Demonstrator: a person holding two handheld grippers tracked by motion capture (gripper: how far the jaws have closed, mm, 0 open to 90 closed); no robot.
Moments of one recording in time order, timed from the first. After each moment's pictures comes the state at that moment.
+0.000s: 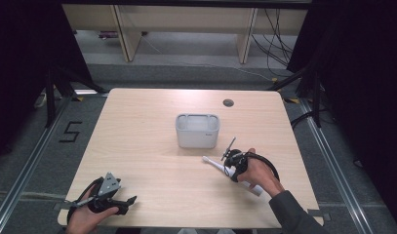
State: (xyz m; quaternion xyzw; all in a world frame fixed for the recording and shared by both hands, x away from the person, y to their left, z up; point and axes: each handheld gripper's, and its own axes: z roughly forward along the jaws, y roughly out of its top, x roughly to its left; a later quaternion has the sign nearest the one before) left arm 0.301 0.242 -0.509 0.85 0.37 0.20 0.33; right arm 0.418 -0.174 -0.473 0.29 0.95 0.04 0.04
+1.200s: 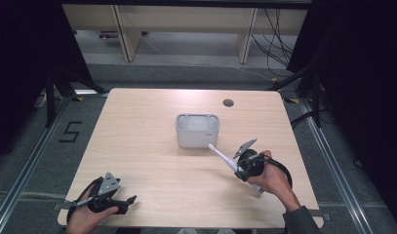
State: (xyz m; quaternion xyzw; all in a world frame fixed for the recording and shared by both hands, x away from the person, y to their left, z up) left arm 0.302 0.243 -0.508 0.85 0.37 0.19 0.33; right arm 0.390 -0.207 -0.442 0.31 0.93 0.17 0.11
